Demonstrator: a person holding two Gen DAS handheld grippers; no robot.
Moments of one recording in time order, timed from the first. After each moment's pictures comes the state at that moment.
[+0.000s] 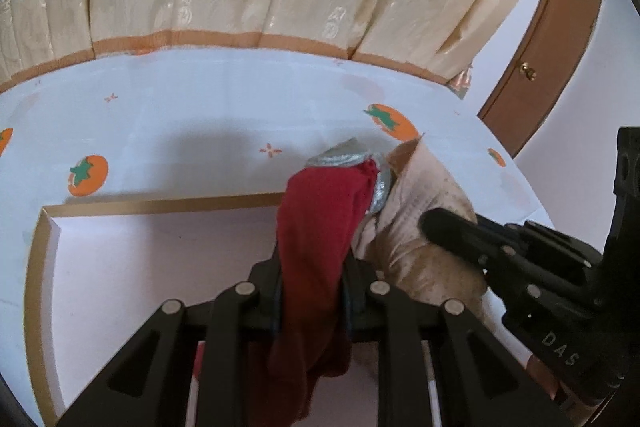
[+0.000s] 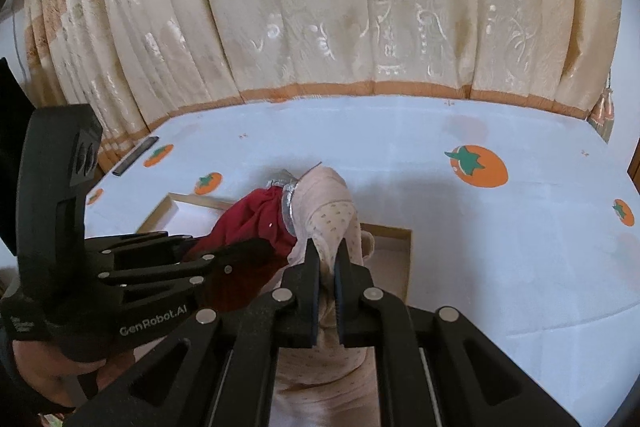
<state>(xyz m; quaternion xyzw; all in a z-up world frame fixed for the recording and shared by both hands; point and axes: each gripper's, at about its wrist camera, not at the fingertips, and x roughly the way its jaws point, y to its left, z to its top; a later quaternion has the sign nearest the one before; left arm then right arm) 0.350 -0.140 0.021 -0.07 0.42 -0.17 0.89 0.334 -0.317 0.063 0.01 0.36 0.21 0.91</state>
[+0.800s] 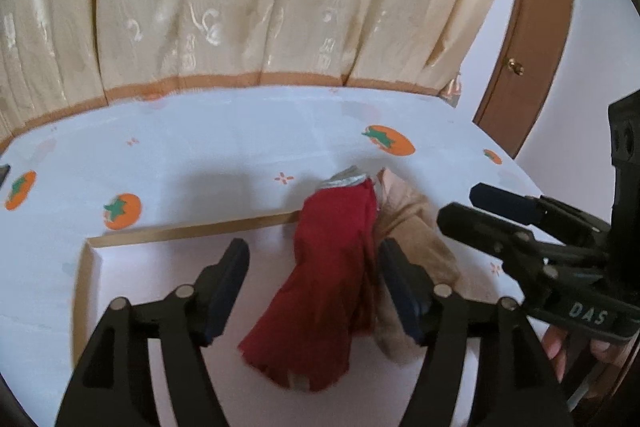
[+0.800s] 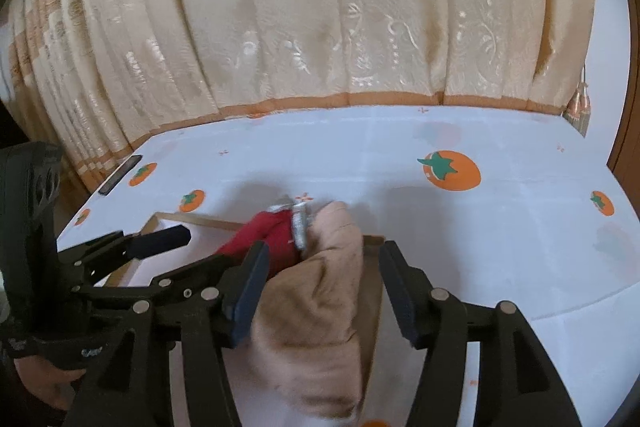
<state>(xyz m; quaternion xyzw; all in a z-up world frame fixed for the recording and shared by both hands) 0.316 -0.123 0.046 -0.01 0.35 -0.17 0.92 0.319 -0.325 0.081 0.02 0.34 0.18 0.92</state>
